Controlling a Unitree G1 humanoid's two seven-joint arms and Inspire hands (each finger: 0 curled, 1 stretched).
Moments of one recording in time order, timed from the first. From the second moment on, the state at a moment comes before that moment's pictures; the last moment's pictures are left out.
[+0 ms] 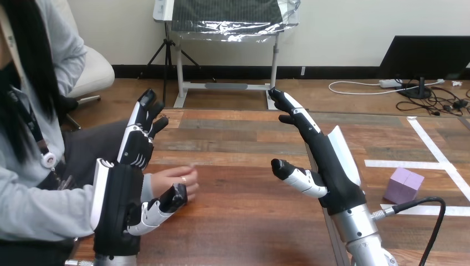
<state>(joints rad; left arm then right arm) -0.08 0.12 0.02 0.74 0.00 -1.32 -0.04 -0.43 -0.22 0.18 1.11 -0.43 -1.18 -0.40</state>
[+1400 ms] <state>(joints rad) -0.08 0.12 0.02 0.74 -0.03 -1.32 -0.09 -0.43 -0.22 0.18 1.11 -0.44 -1.17 -0.41</state>
